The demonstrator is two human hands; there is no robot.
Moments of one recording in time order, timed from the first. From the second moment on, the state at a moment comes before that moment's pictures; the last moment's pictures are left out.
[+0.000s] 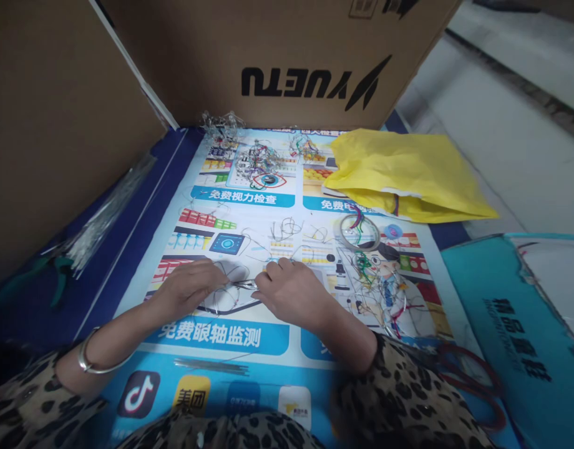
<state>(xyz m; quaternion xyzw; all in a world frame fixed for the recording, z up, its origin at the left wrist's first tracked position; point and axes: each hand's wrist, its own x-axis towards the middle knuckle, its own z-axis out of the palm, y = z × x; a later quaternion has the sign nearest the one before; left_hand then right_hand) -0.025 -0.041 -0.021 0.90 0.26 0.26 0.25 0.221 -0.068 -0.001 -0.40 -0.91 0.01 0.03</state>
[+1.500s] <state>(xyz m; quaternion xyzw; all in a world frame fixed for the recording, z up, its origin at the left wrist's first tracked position) -0.023 -0.043 -0.015 0.89 0.33 0.23 0.22 0.221 -0.071 -0.008 -0.43 -0.90 -0.01 0.06</state>
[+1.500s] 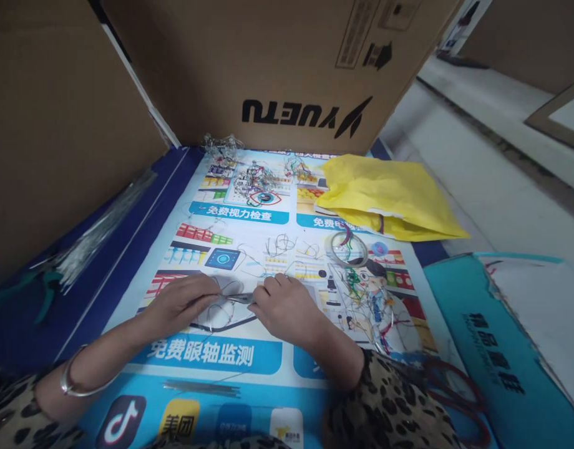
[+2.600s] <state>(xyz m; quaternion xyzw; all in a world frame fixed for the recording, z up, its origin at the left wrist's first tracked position) -0.009 -0.015 0.000 0.85 0.44 0.27 0.14 0.259 -0.060 0.025 -0.53 -0.84 -0.08 0.00</state>
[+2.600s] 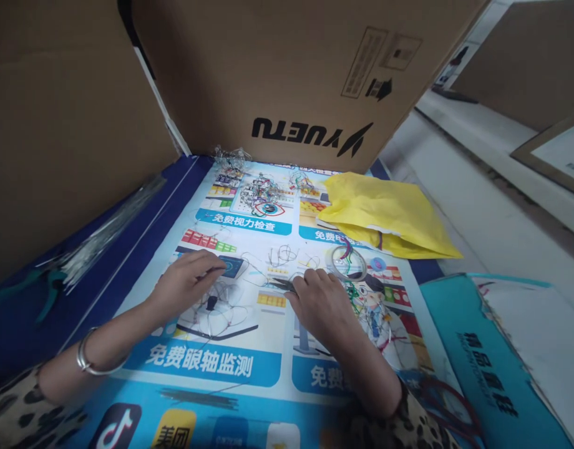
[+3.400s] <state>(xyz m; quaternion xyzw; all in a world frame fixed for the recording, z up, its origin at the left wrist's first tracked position) 0.040 -0.002 -0.012 0.94 0.32 0.10 0.06 0.244 -0.059 0.007 -0.53 -0.84 -0.02 0.05</state>
